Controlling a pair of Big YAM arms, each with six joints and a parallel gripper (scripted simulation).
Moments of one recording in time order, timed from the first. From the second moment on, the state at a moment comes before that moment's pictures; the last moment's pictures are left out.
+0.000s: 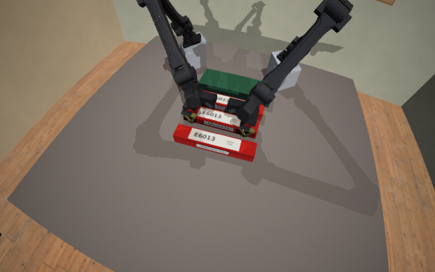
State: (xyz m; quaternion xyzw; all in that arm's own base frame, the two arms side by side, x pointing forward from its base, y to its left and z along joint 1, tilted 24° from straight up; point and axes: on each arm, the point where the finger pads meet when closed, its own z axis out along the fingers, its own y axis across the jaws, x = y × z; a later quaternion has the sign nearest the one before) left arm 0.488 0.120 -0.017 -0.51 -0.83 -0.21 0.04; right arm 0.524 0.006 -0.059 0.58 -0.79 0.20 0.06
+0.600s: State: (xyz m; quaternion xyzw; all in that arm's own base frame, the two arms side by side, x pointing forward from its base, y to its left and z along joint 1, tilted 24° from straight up) left arm 0.485 0.097 0.037 -0.51 -0.83 -0.21 0.03; right arm 0.519 0.029 -0.008 0.58 -0.79 0.21 0.04
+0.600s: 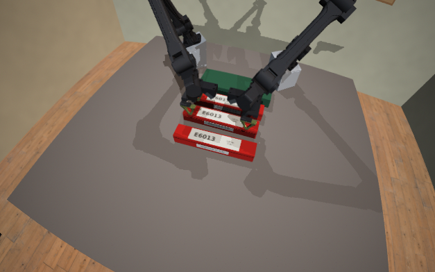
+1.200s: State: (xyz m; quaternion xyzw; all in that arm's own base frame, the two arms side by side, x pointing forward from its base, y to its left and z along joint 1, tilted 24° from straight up) left arm 0.472 0.079 0.069 -0.51 -0.83 -0.21 0.03; right arm 0.506 0.043 0.022 0.58 -0.79 0.20 0.05
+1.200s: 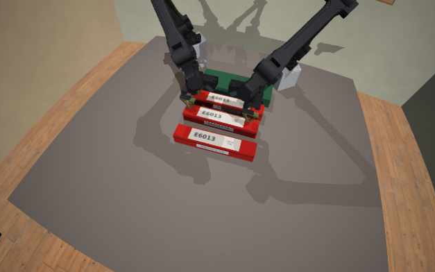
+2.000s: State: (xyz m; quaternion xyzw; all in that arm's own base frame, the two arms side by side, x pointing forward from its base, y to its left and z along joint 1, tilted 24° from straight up) left arm 0.360 0.033 0.053 -0.52 -0.83 -0.21 0.04; right arm 0.391 0.092 0.005 0.58 -0.78 0.20 0.06
